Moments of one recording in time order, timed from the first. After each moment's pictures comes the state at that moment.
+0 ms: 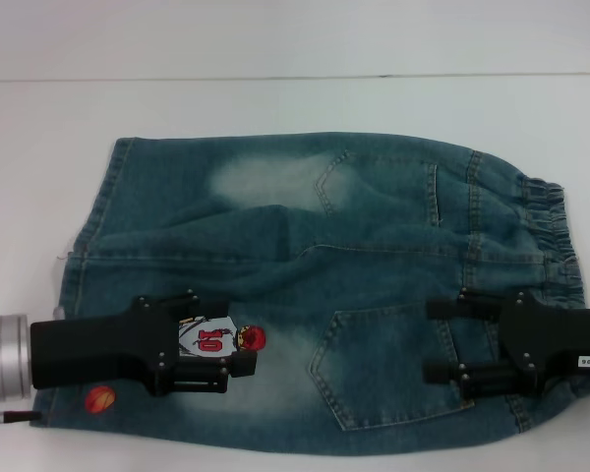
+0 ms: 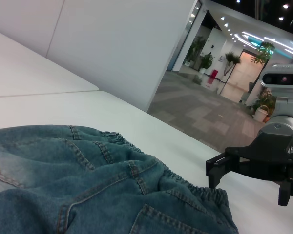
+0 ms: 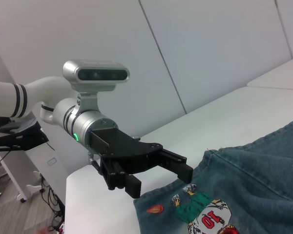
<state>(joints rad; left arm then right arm) -0.41 -2.15 0.65 0.70 2.10 1.72 -1.41 0.40 1.89 -1.41 -0.43 -1.33 -1.58 1.28</state>
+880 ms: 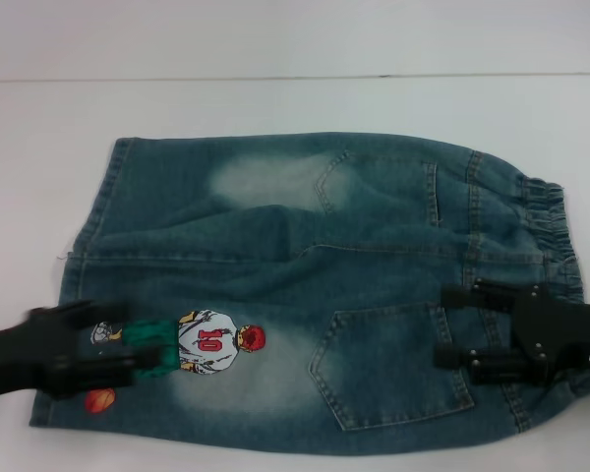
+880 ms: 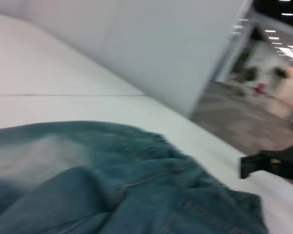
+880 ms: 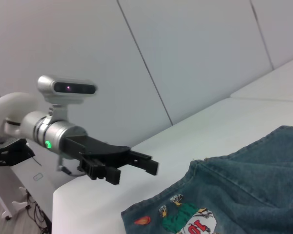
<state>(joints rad) -0.28 -2.15 0.55 0.89 2.10 1.79 -1.54 0.37 1.89 -1.36 -0.43 -1.33 -1.58 1.28</state>
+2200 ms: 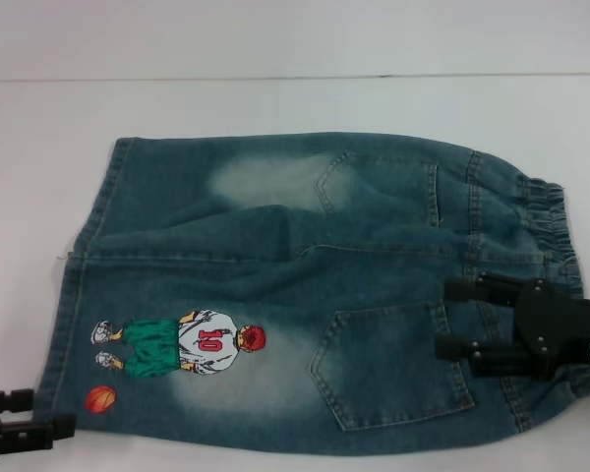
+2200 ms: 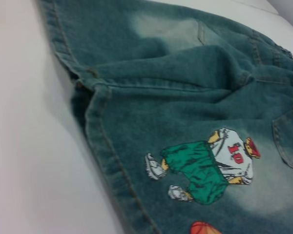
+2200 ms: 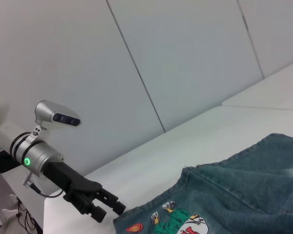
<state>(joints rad) -0.25 -2.16 0.36 1.07 2.48 1.78 -1.74 0.36 1.90 -1.34 -0.44 -1.33 -1.58 1.27</state>
